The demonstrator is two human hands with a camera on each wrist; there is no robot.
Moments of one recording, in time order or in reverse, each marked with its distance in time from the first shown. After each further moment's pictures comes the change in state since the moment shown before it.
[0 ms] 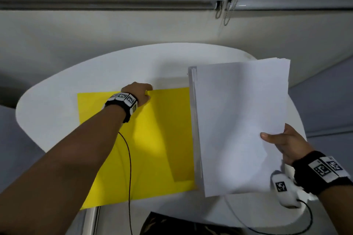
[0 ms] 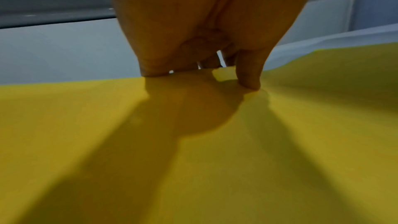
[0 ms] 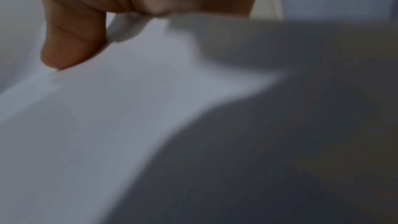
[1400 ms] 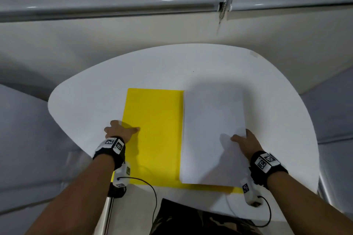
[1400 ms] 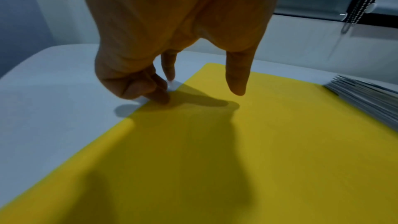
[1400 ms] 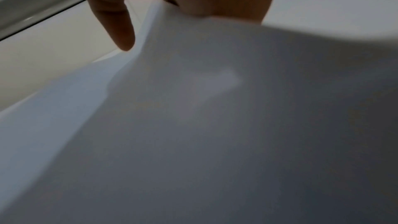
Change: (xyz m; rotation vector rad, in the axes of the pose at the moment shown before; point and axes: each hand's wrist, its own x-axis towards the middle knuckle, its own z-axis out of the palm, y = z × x) left_hand -0.155 -0.033 0.091 -0.596 0.043 -0.812; right_hand 0.031 0.099 0.046 -0.353 0.153 0.100
